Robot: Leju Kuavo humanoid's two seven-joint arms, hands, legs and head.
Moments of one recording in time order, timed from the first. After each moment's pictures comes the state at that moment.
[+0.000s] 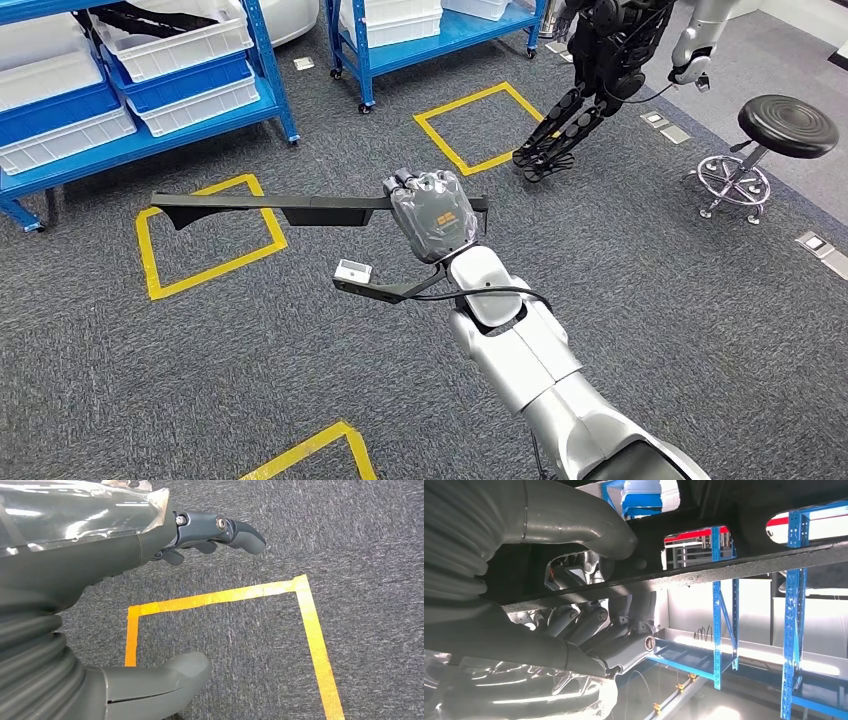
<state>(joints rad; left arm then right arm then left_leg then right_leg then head) -0.09 -0.13 0.87 -0.22 -0.40 0.55 -0.47 -0.73 0.22 0.65 -0.94 1.38 -0.50 -0.03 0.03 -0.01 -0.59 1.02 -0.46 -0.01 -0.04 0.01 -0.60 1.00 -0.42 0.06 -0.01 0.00</state>
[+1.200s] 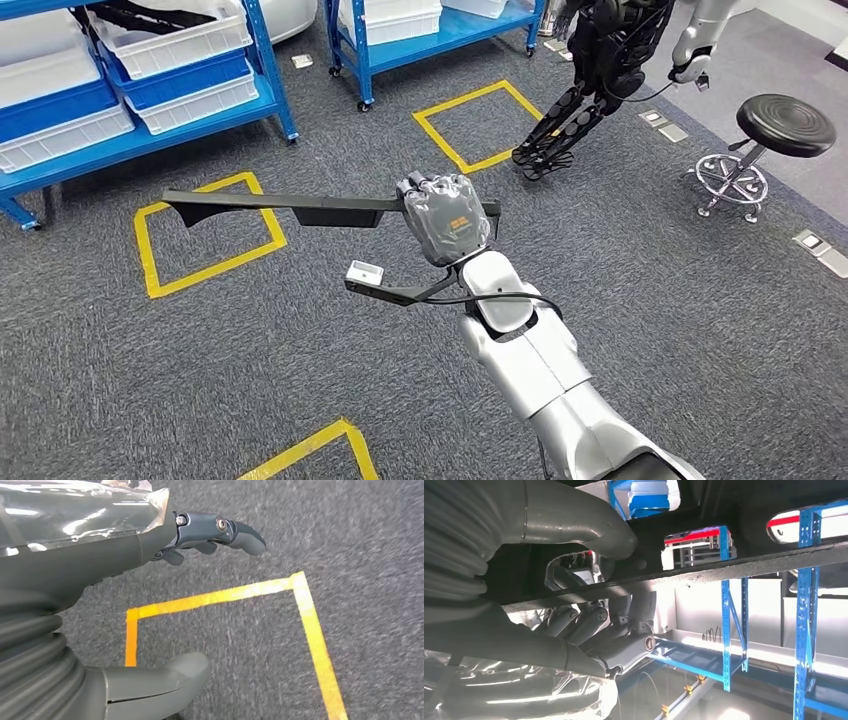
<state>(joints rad) -0.09 -0.13 0.87 -0.22 -0.43 0.55 -0.46 -0.69 0.20 0.62 -1.00 1.39 -0.49 -0.04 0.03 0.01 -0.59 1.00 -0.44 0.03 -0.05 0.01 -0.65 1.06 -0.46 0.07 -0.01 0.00</state>
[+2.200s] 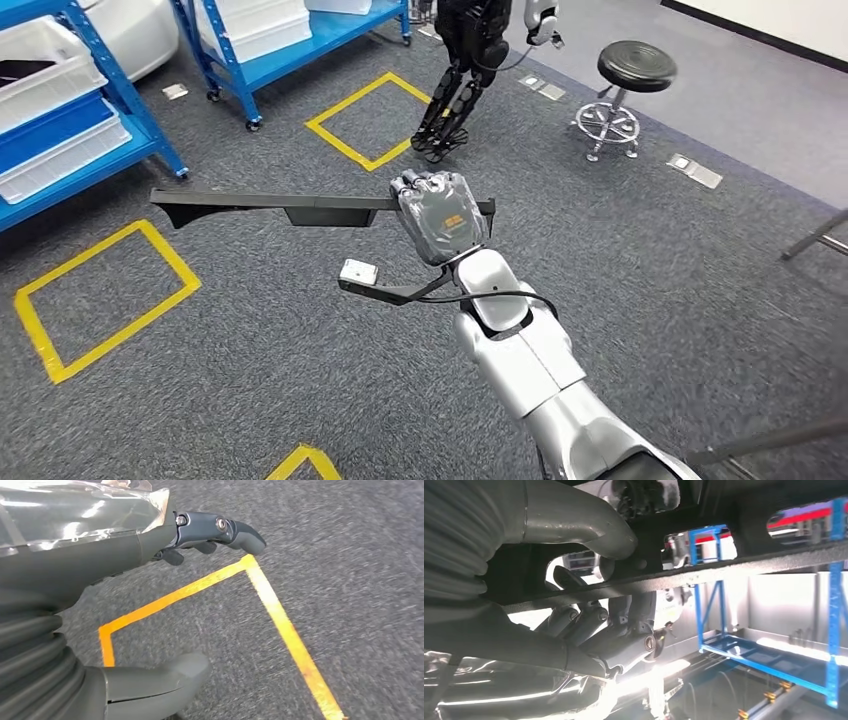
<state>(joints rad) -0.10 -0.14 0.89 -0.22 -0.42 0.57 -0.45 -0.69 0.22 0.61 -0.99 1.39 -0.49 -0.06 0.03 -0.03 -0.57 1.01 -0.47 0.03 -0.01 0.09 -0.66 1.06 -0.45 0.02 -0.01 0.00</state>
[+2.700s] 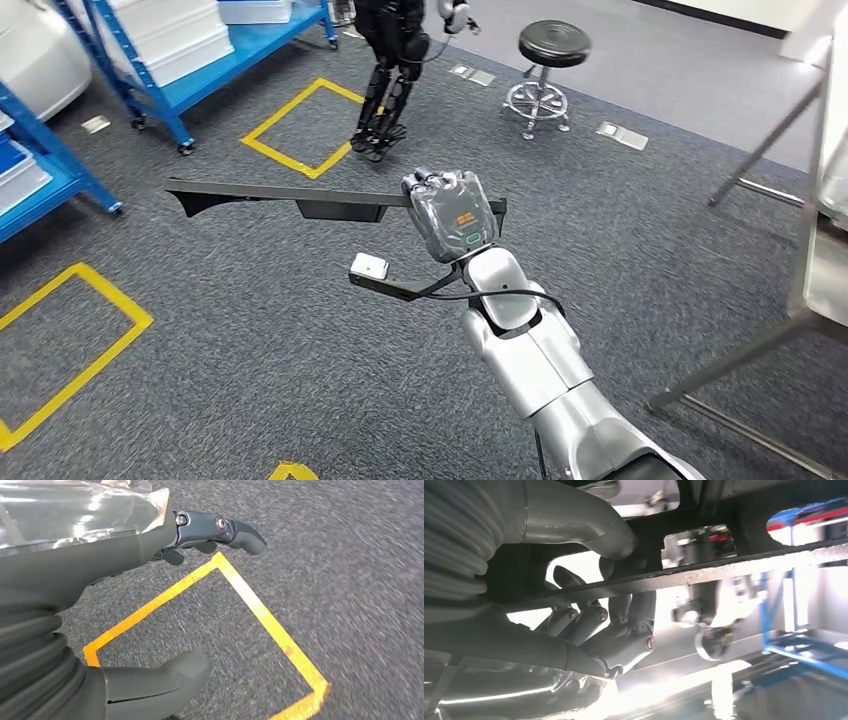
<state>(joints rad) -0.10 -0.14 0.89 -0.22 -0.43 0.57 -0.45 -0.70 0.21 0.60 -0.99 1.38 -0.49 -0.05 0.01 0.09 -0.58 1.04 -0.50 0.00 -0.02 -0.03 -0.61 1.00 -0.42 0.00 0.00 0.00</state>
